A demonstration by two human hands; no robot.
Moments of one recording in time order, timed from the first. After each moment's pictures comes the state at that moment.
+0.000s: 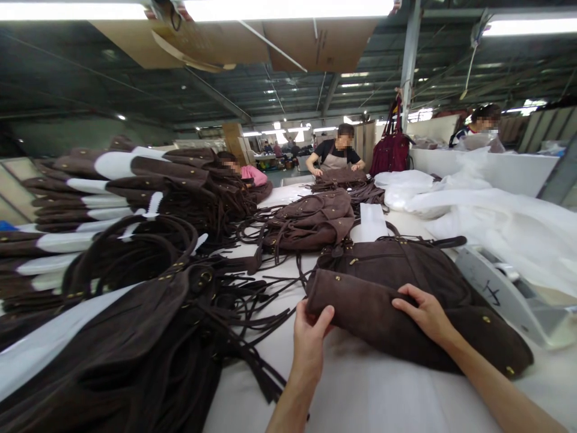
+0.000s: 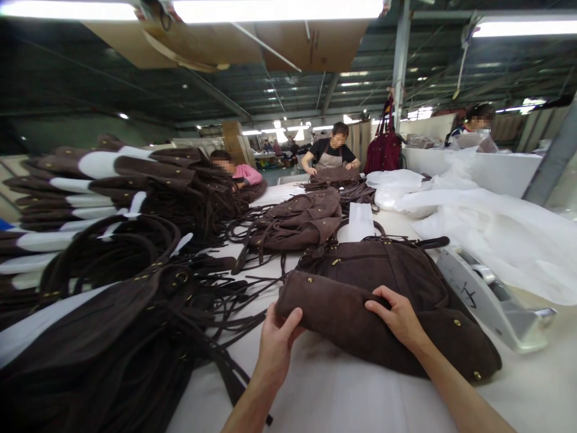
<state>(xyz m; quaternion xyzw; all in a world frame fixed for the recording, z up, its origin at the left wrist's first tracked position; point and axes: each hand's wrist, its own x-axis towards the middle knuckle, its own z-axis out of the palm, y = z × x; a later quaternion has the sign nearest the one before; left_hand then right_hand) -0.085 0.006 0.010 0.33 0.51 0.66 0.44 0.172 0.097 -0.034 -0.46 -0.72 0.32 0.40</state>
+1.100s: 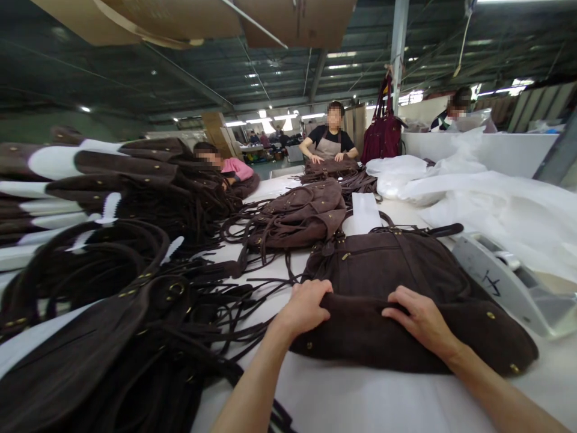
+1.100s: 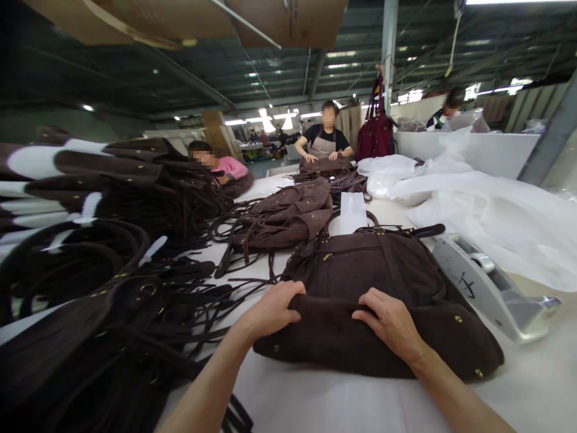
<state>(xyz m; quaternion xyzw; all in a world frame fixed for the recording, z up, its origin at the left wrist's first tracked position) -0.106 0.076 0.074 0.81 0.59 0.00 0.09 0.165 0.089 -0.035 -0.40 -0.83 0.14 0.35</state>
